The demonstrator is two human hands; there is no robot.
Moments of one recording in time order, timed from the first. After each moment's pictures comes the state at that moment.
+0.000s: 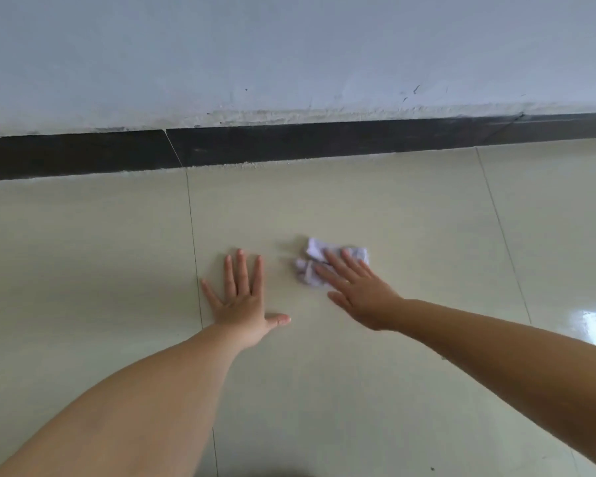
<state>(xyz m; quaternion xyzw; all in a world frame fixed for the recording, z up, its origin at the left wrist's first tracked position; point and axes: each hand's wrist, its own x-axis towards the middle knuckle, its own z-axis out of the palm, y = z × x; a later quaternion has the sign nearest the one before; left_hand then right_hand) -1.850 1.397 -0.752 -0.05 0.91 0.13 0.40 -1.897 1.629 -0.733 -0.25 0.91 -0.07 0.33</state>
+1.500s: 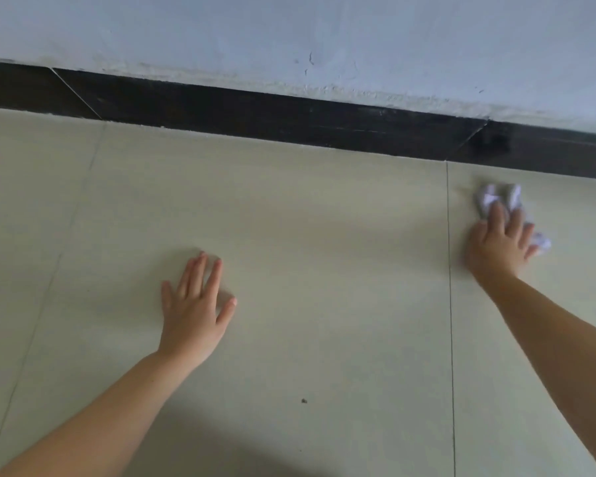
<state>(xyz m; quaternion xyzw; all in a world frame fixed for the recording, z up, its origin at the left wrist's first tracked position) -1.827 1.583 -0.769 -0.19 0.96 0.12 0.15 -2.079 1.957 -0.770 0.10 0.99 -0.09 0.07</state>
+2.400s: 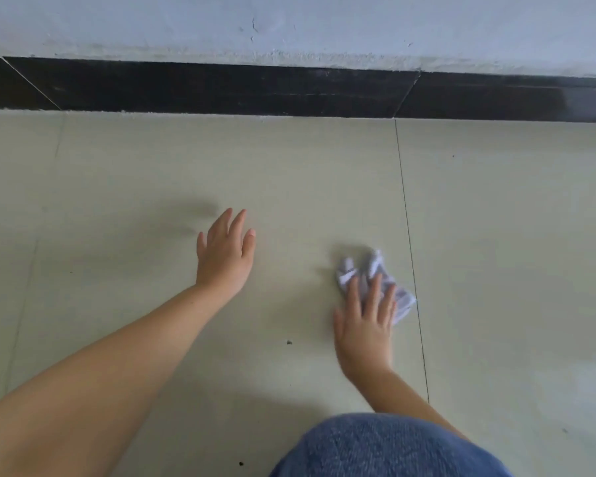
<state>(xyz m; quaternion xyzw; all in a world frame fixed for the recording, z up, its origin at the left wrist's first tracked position) -1.878 1.640 -0.749 -0.19 0.94 0.25 0.10 -1.815 1.869 -0.762 -0.02 0.99 -0.09 0.14</state>
